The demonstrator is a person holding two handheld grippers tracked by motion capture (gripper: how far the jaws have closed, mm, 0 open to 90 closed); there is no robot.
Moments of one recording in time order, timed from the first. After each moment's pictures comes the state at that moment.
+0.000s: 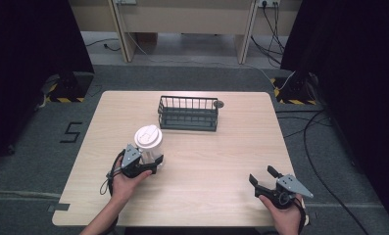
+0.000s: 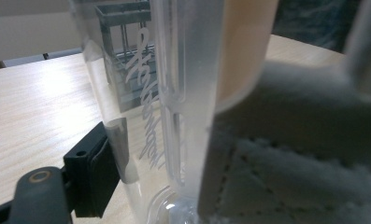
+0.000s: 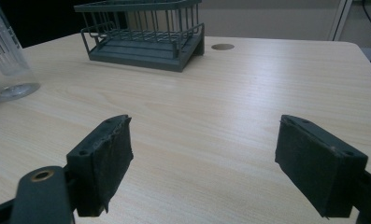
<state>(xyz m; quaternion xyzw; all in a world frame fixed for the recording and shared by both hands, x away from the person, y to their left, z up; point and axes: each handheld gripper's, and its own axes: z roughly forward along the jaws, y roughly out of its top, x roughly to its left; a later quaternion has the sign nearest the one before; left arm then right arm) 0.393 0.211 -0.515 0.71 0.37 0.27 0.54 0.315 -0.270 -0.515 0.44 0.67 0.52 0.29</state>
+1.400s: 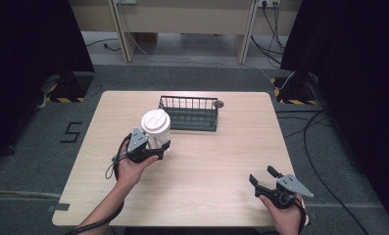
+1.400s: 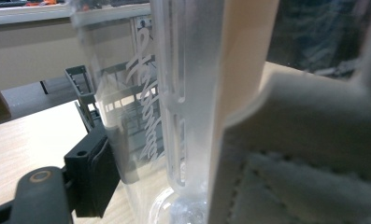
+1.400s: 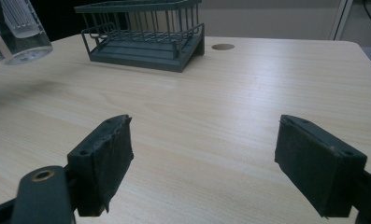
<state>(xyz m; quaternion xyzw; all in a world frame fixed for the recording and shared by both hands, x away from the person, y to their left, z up) 0.421 0.189 -0.468 0.71 0.34 0.29 0.55 0.316 -0.270 -0.515 0.44 0.67 0.53 0.29</state>
